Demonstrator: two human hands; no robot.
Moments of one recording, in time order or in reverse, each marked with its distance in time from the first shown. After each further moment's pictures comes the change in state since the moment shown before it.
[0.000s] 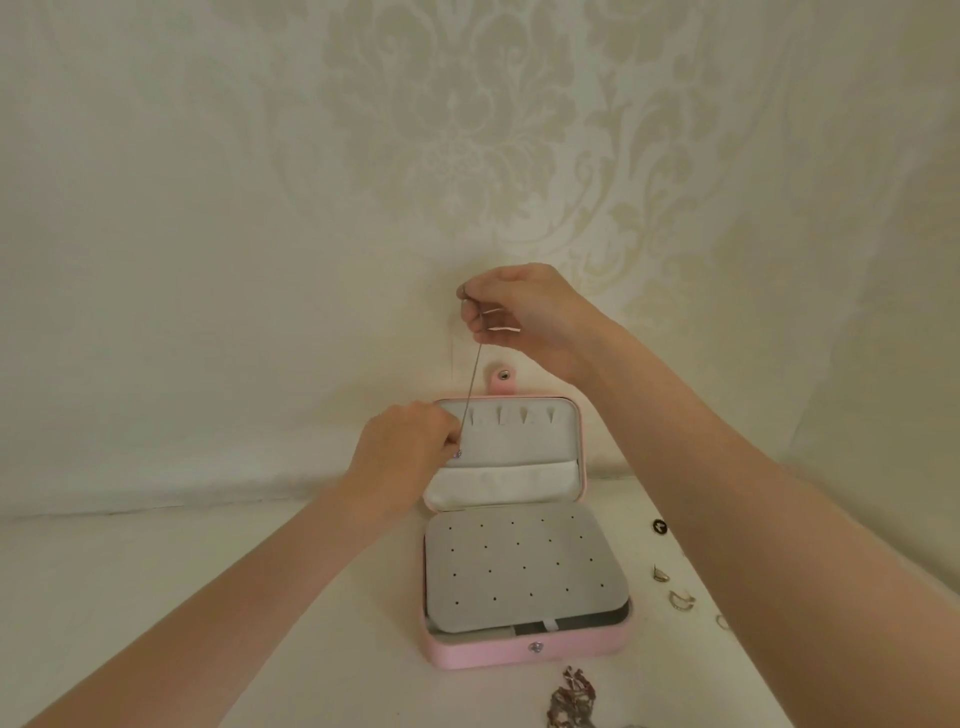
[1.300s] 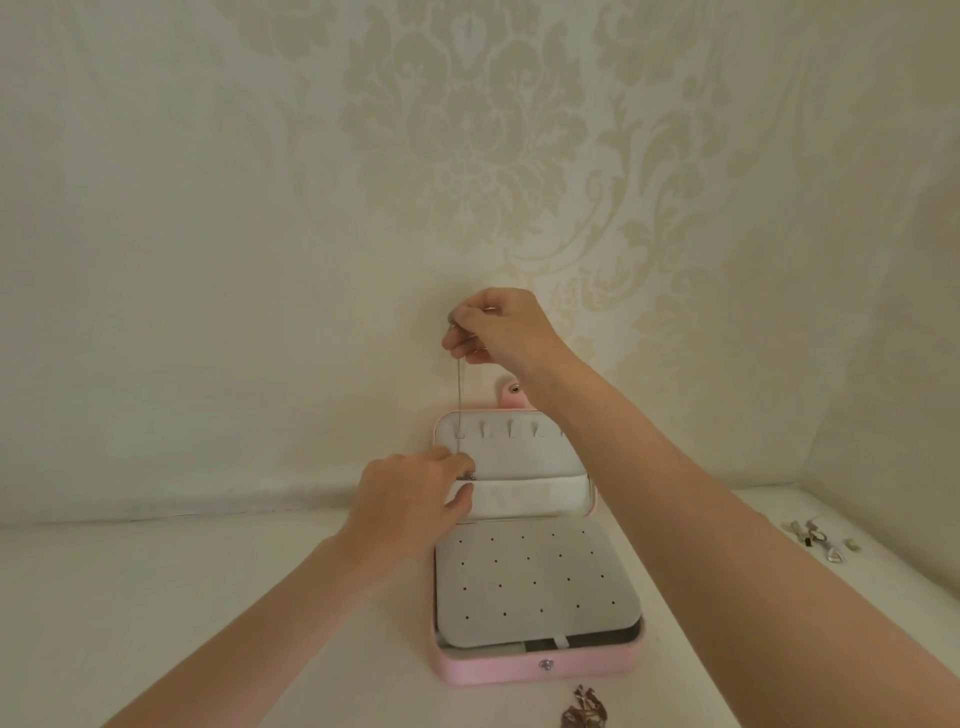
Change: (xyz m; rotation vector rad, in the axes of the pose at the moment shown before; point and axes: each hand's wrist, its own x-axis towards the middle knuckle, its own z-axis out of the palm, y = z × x) left_hand -0.030 -0.007 0.021 0.063 0.187 0.140; right_hand 0.009 0.012 0.026 -0.146 0.120 -0.076
